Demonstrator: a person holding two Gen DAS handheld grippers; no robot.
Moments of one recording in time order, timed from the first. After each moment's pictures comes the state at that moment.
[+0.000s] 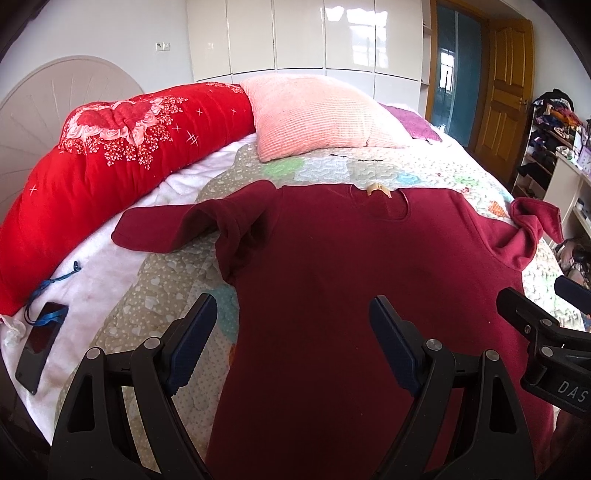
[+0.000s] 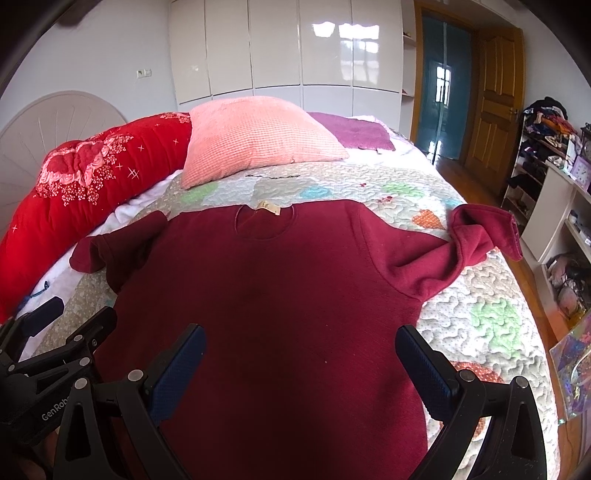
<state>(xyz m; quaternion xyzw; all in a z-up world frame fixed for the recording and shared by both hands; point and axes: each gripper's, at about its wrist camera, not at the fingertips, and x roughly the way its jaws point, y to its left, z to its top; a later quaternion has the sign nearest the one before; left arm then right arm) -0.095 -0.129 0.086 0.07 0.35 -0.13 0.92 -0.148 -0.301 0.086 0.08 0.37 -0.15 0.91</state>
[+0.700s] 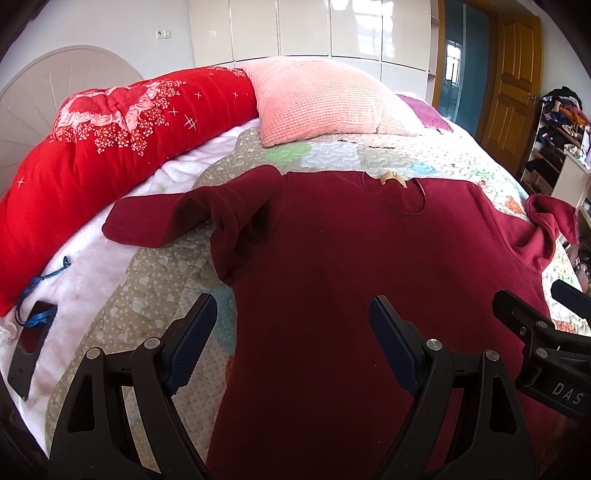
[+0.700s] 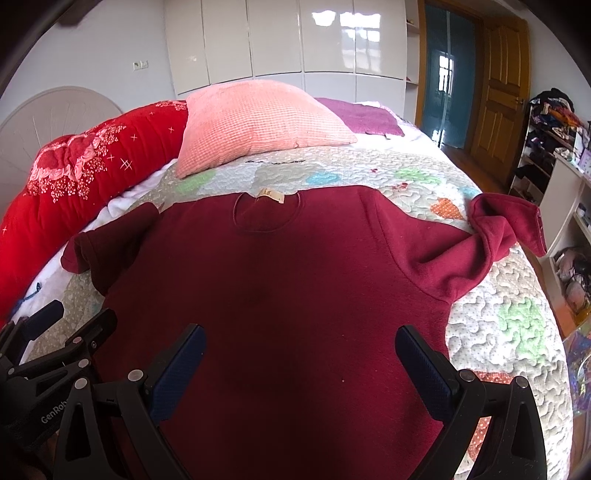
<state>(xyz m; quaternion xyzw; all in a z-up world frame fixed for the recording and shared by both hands) -0.066 -0.132 0.067 0.07 0.38 -0.12 0.92 -0.114 -0.307 0.062 0.09 0.39 -0.15 0.90</state>
